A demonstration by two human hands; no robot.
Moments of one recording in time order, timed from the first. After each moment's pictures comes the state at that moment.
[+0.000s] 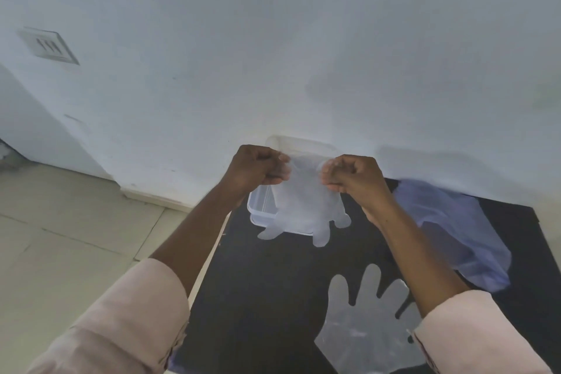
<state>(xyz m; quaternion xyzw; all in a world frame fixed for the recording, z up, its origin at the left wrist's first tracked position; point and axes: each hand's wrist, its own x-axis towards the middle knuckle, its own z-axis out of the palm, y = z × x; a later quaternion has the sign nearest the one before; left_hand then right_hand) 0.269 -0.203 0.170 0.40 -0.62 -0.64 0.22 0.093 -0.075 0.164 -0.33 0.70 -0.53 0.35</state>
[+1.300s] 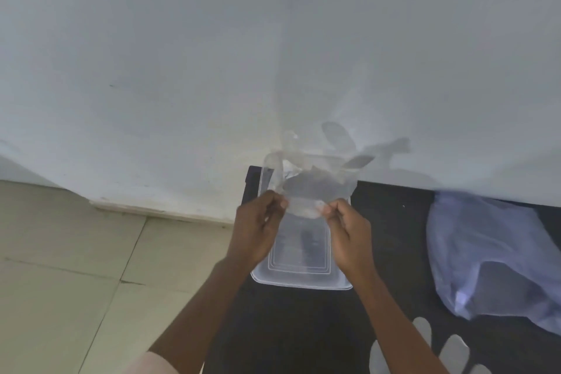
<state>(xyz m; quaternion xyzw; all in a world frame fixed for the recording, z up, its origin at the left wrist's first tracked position) 0.229 -0.298 0.032 0.36 -0.77 -0.46 0.26 0.098 -0.179 0.036 -0.33 0.77 -0.51 0.20</state>
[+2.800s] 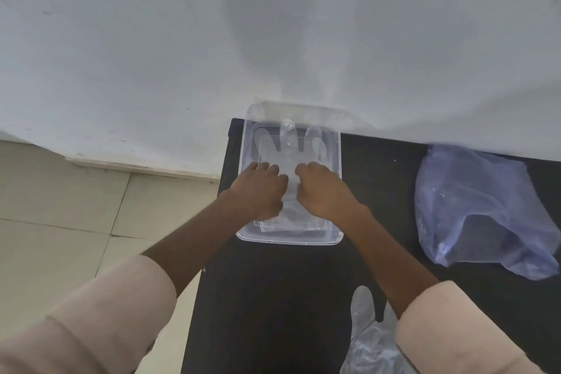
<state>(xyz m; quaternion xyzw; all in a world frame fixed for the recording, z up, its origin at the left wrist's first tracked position) 0.194 -0.305 0.020 0.16 -0.95 -0.08 -0.26 0.091 -0.211 0.048 -0.50 0.82 -0.02 0.27</state>
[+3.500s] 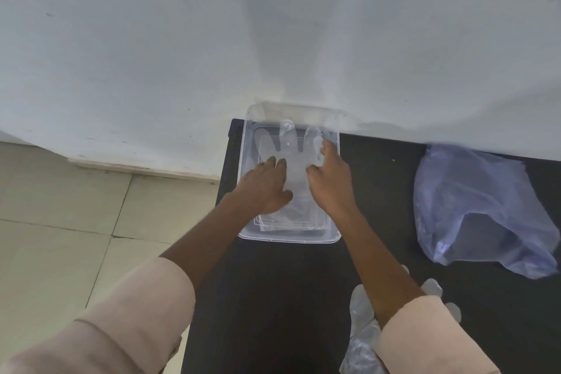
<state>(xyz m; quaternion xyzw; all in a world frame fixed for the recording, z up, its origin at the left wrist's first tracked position) 0.186 -0.300 0.013 0.29 -0.90 -0.28 -0.18 0.083 -0.207 0.029 -0.25 0.87 -0.33 0.28</state>
